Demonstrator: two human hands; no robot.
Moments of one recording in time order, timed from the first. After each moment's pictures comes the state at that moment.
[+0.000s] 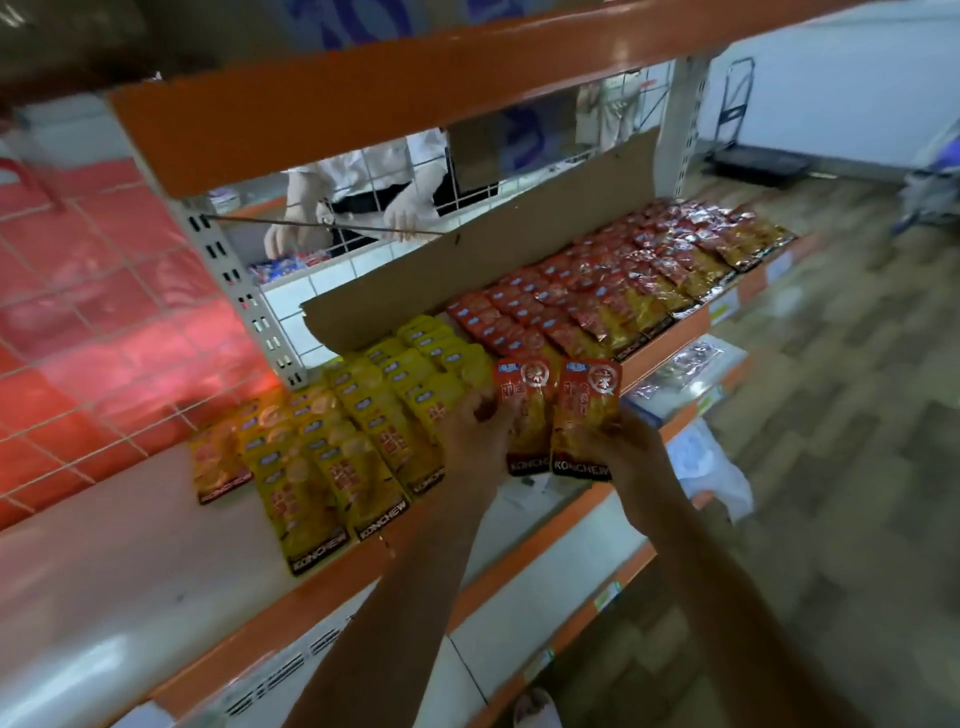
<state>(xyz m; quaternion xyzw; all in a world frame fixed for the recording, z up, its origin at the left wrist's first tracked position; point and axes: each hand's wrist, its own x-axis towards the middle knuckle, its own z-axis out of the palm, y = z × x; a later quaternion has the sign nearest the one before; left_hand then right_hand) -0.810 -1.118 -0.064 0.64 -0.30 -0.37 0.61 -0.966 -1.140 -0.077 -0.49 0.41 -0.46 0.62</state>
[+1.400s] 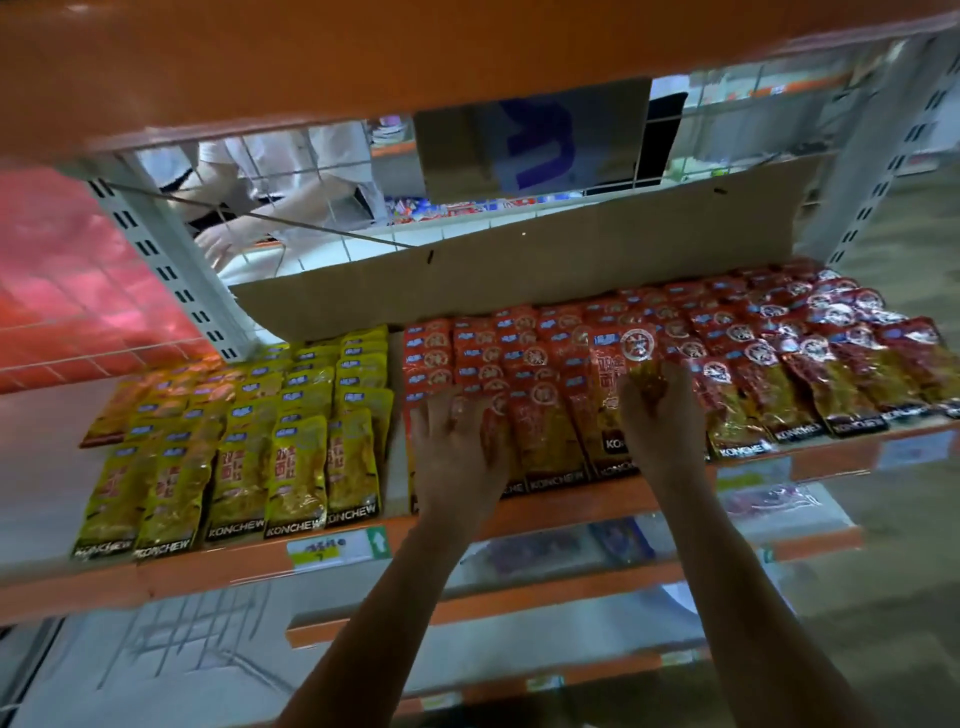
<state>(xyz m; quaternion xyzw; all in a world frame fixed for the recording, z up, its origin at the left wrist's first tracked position) -0.908 -1.299 -0.083 0.85 -0.39 0.16 0.31 -1.028 -1.458 -0.074 -0.72 0.42 -0.39 0.39</state>
